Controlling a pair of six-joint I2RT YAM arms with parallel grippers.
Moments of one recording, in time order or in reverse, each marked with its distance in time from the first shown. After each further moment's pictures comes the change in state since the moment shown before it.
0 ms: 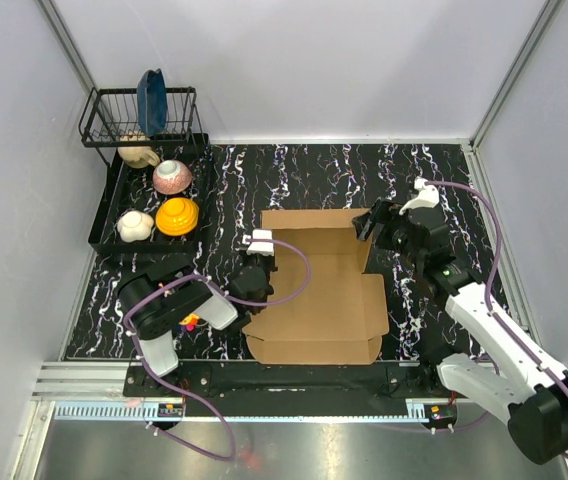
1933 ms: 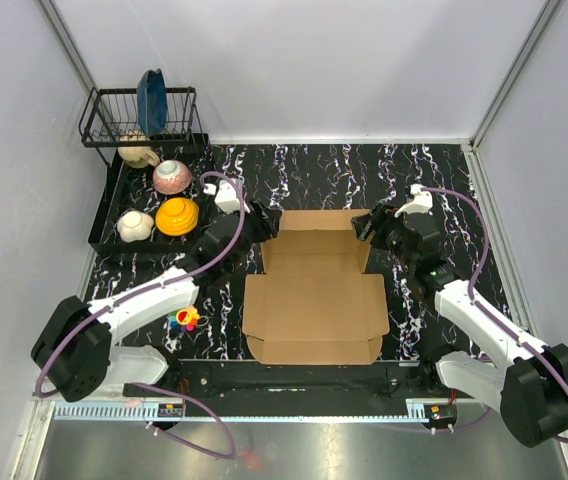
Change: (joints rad) left arm 0.222 -0.505 0.269 -0.966 0.510 -0.587; right arm -0.044 0.117 -0.148 0.331 -0.039 0.025
